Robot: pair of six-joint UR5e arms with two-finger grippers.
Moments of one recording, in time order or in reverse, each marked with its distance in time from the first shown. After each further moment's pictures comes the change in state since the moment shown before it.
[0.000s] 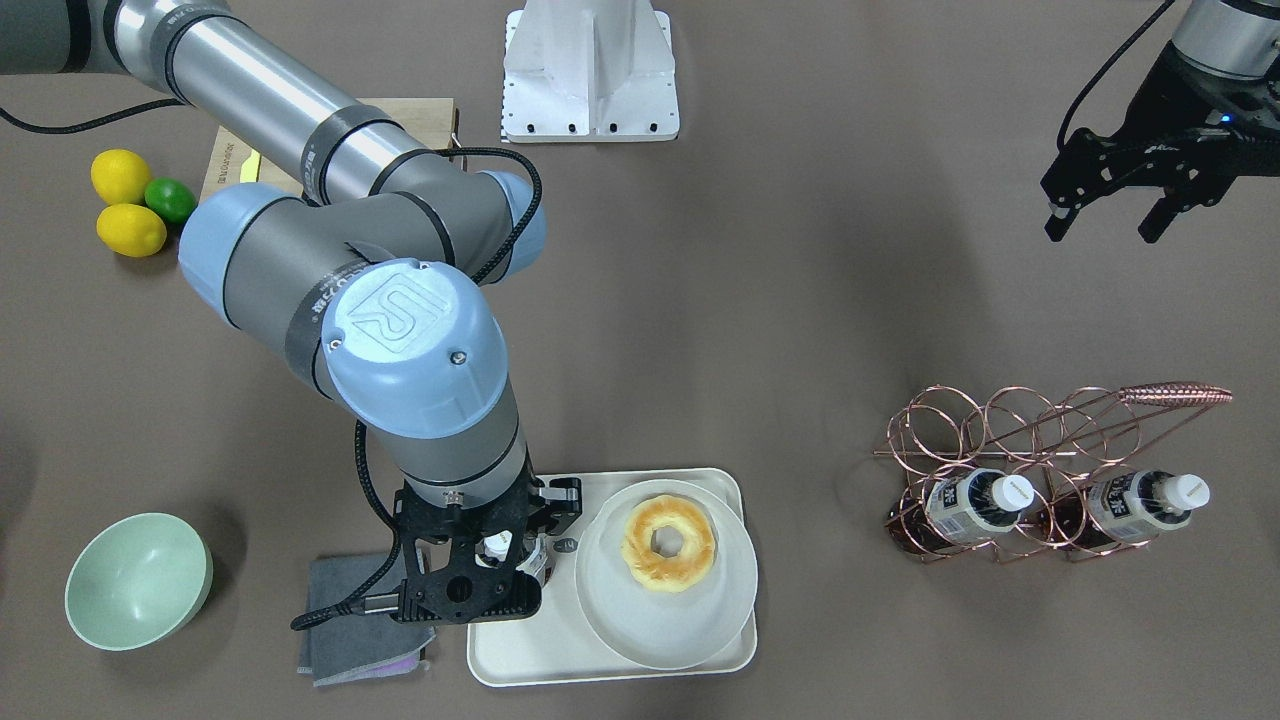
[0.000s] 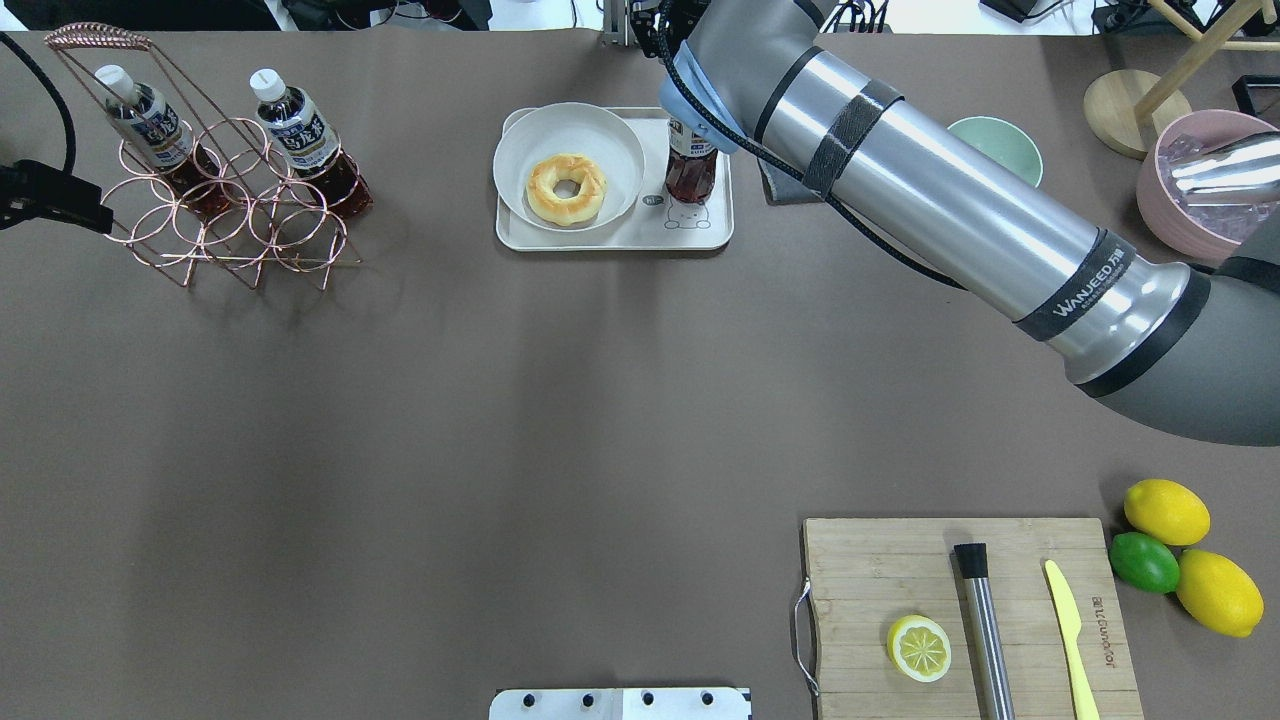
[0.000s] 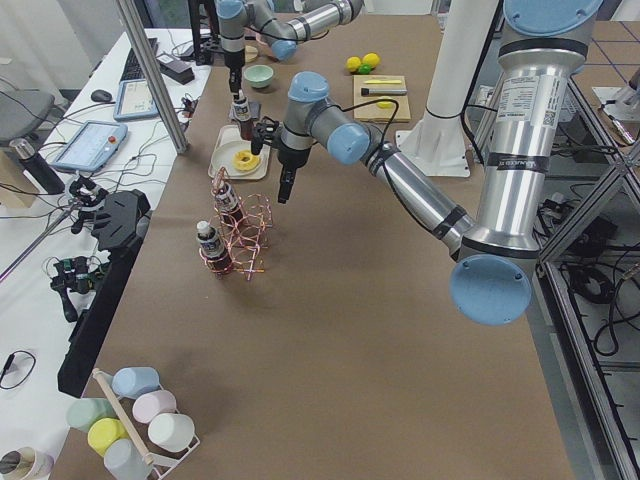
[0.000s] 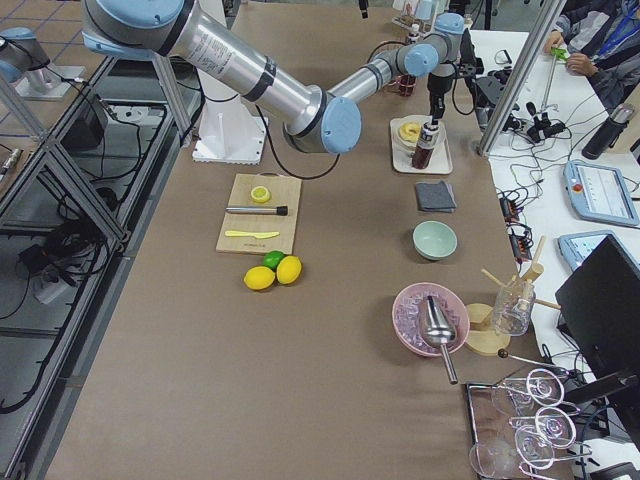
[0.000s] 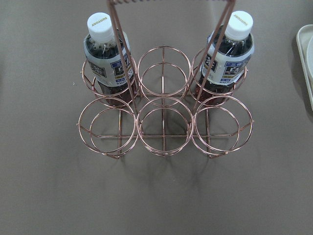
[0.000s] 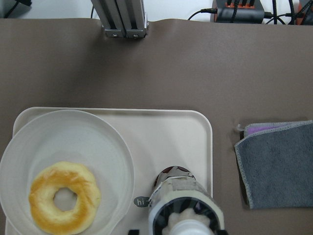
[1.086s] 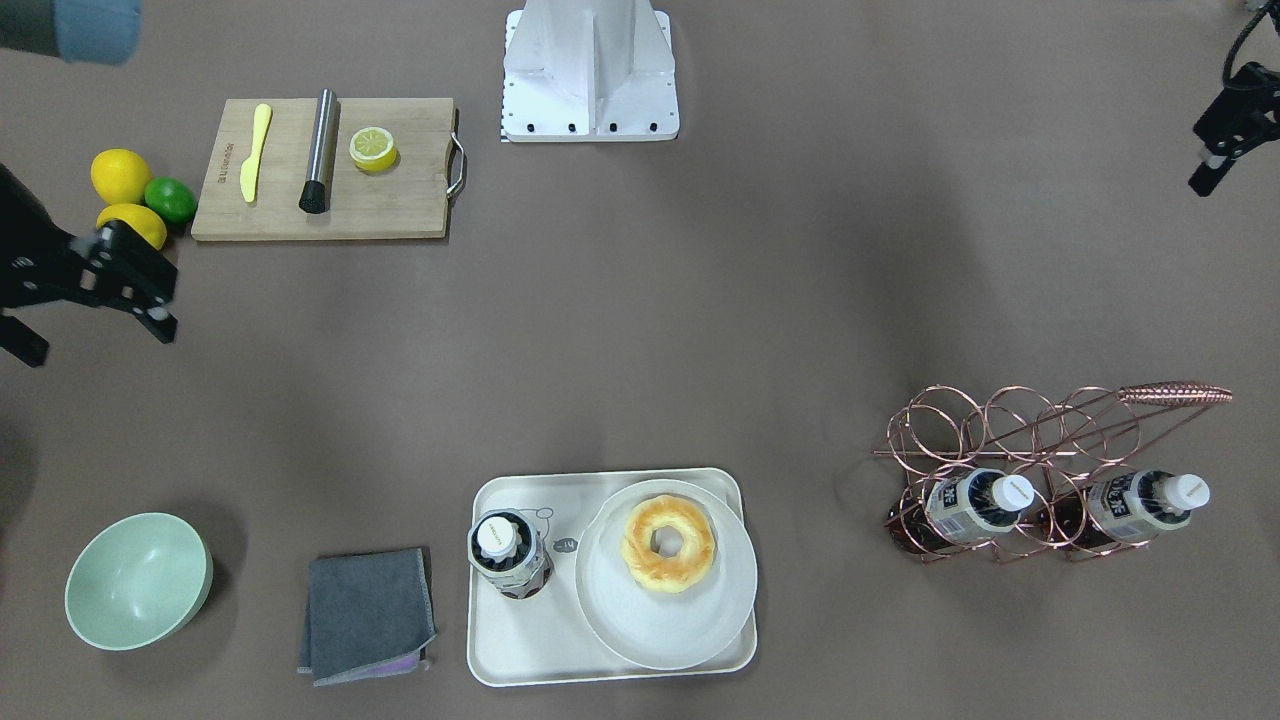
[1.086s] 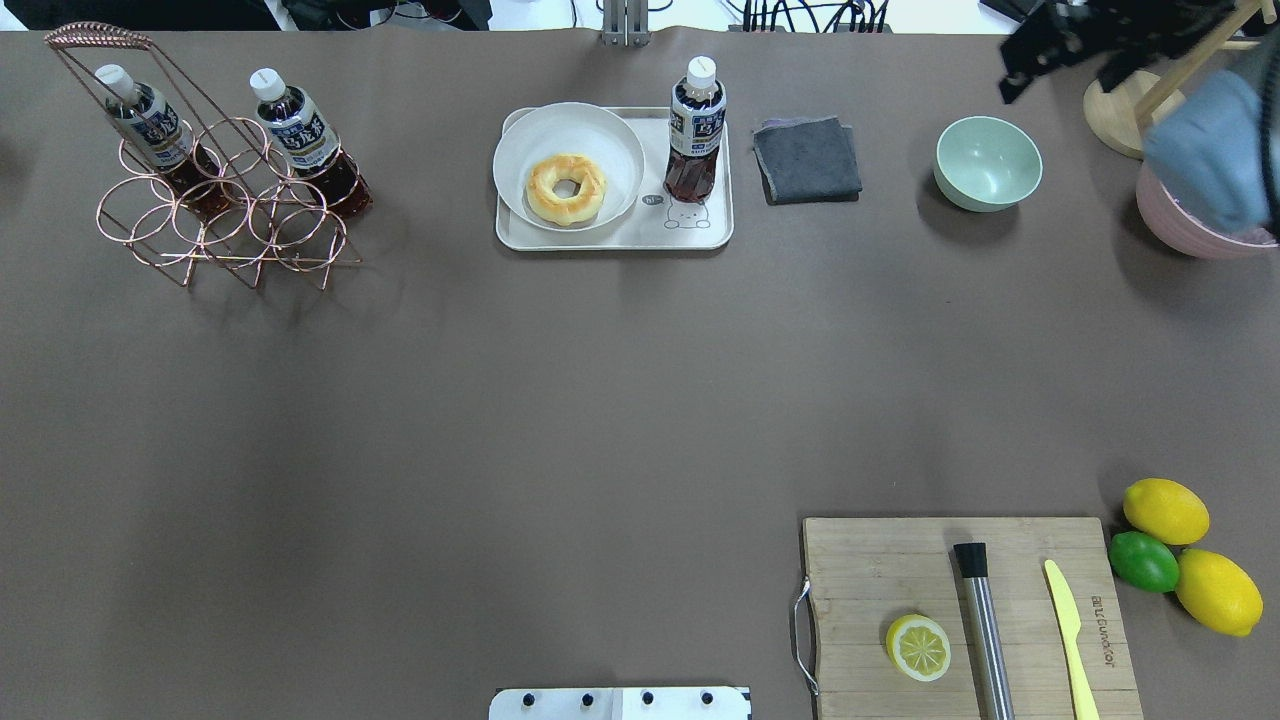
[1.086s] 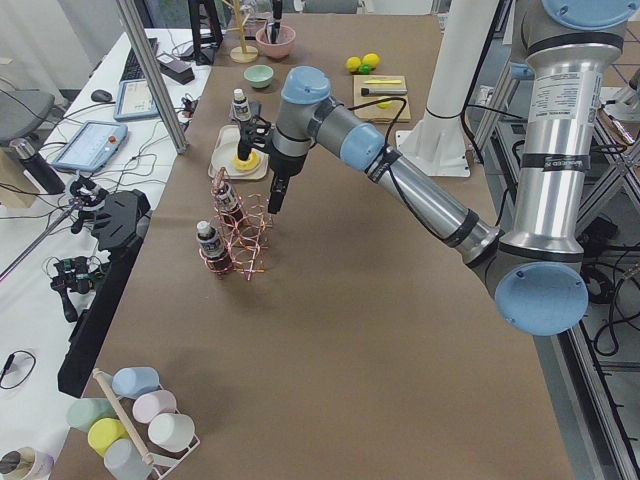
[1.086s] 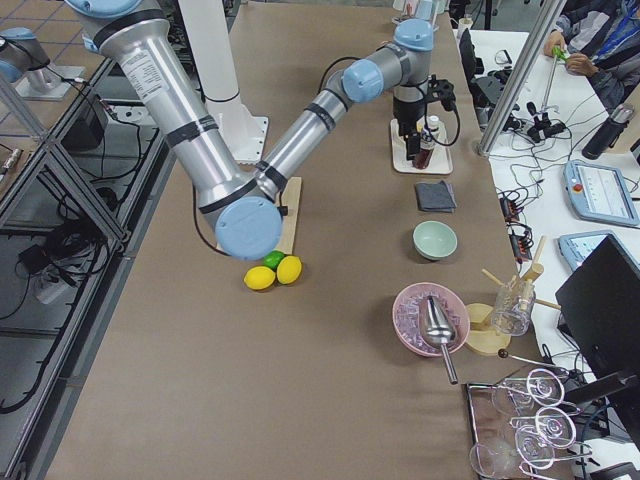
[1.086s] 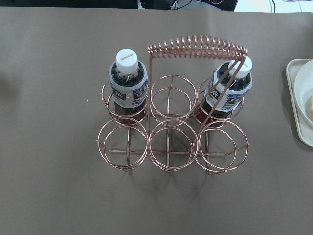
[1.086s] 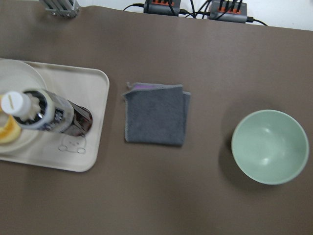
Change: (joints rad) left arm -0.270 0.073 -0.009 0.047 -0.158 0.274; right arm 0.275 -0.652 0.930 -0.365 0.166 -0.374
